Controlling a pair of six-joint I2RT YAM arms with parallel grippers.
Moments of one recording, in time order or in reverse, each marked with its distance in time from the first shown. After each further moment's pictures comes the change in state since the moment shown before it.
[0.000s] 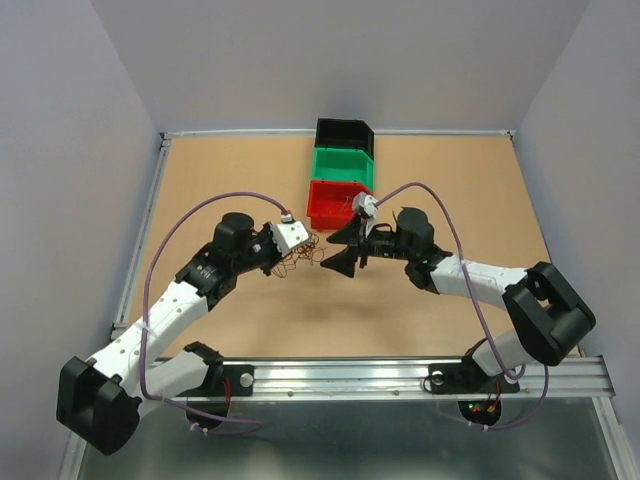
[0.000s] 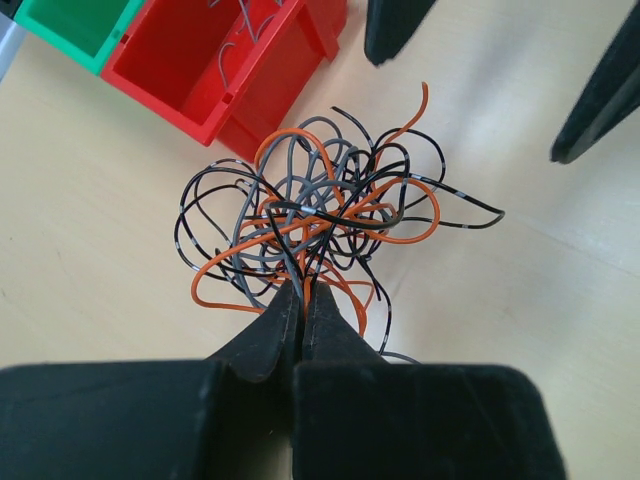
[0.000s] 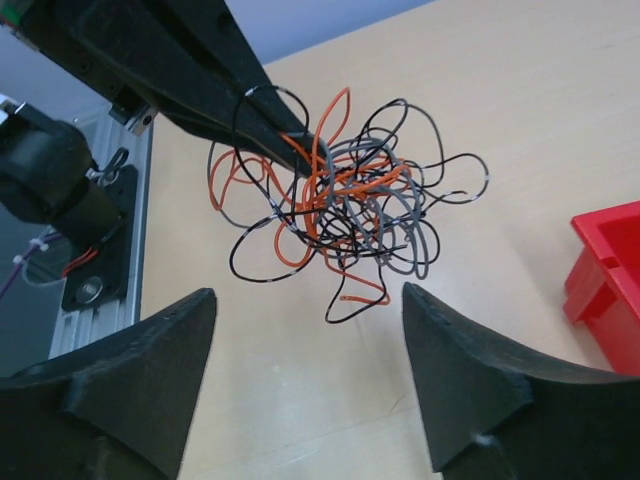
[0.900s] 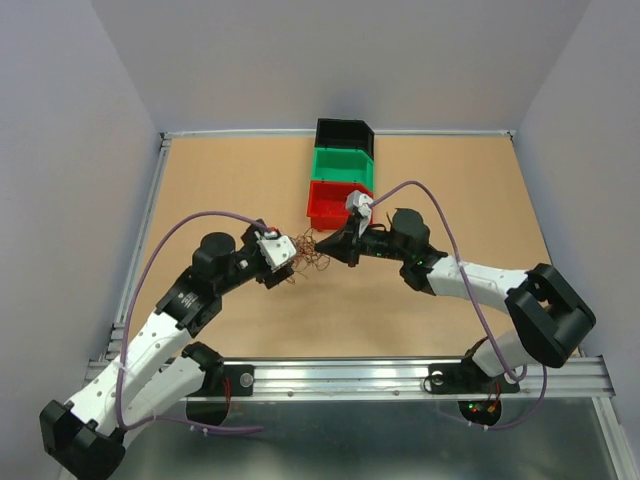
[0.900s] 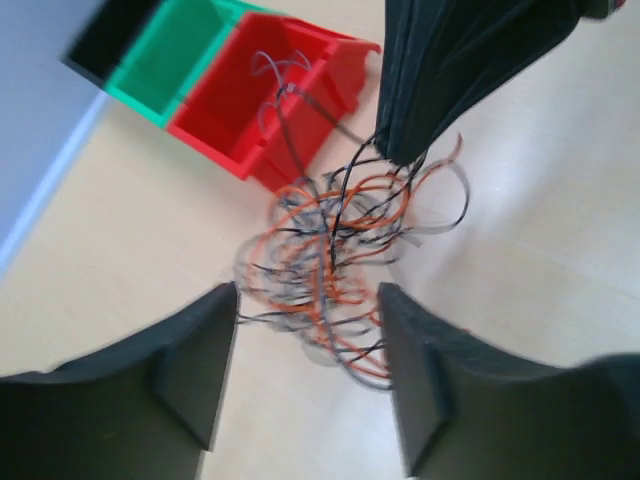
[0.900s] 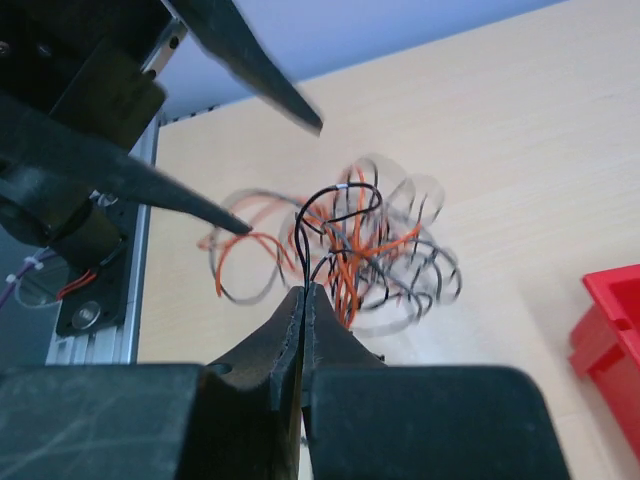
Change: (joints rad) left arm -0.039 -0.203 -0.082 0.039 -0.040 0.006; right arm 0.067 0.053 0.057 0.026 0.042 -0.013
